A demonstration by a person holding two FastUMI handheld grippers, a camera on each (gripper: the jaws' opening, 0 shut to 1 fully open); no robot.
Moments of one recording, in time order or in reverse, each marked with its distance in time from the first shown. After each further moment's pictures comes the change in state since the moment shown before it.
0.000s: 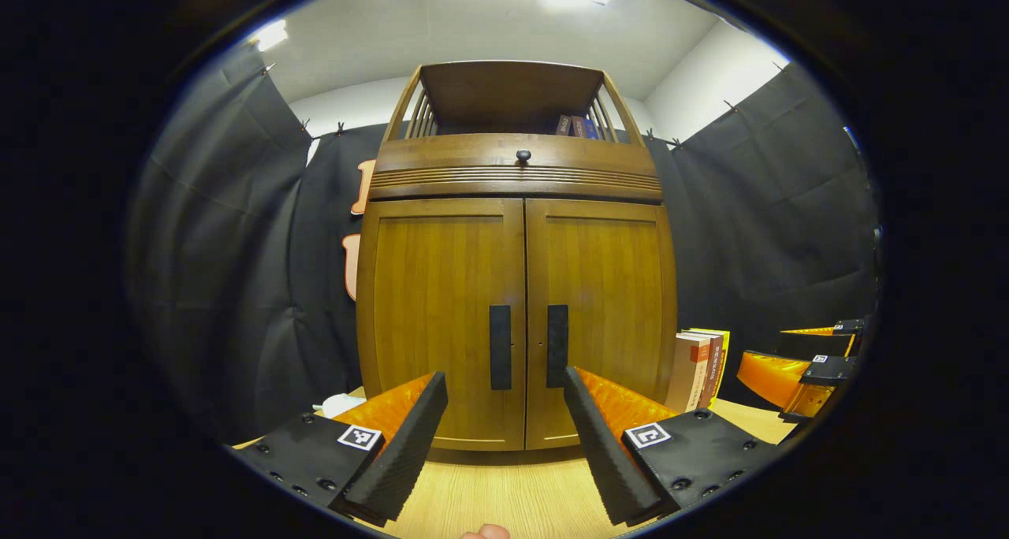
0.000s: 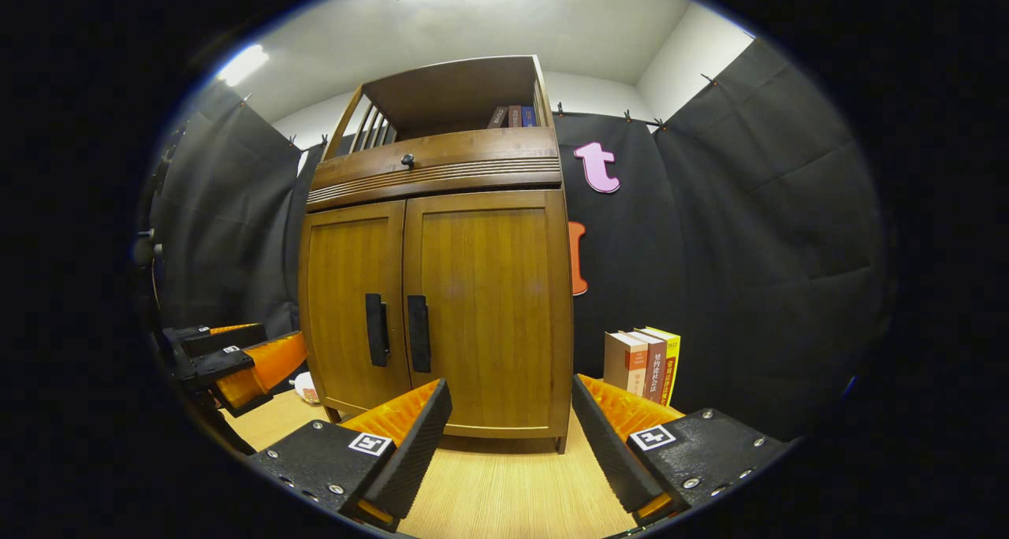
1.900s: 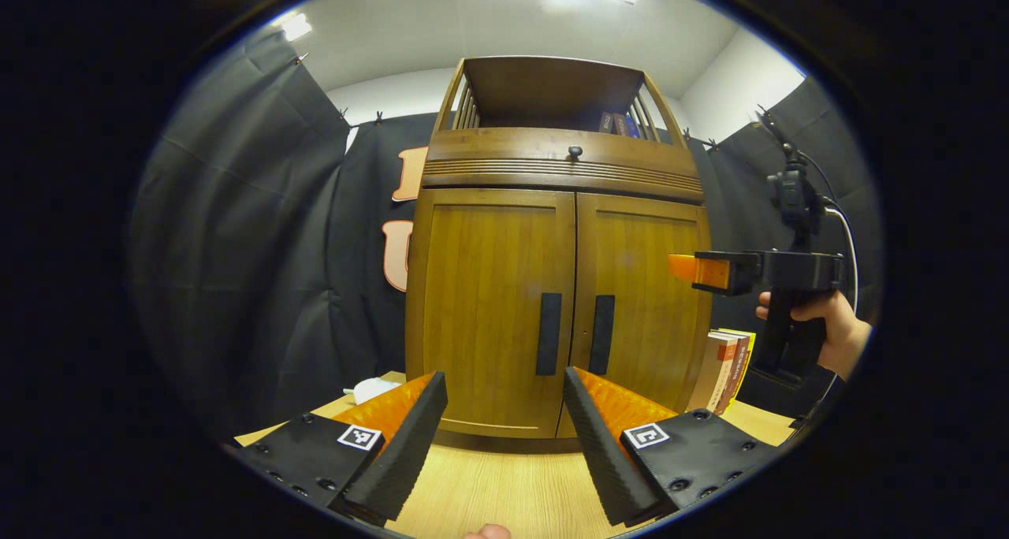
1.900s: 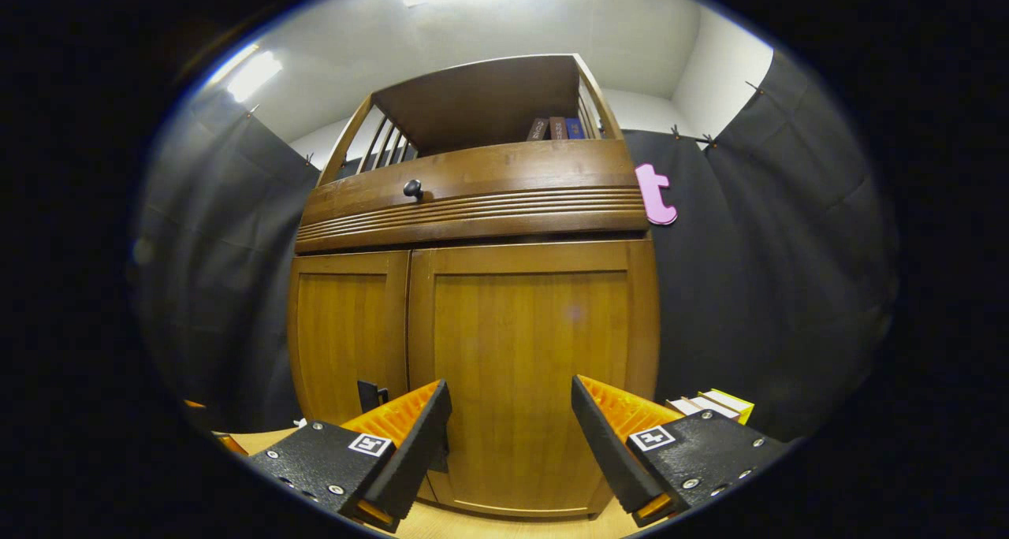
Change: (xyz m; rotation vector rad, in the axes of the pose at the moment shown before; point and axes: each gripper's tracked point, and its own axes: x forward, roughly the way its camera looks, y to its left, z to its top) left arm -0.022 0.050 -0.011 -0.049 0.038 0.128; right arm 0.175 0.061 0.083 -0.008 -0.096 0.157
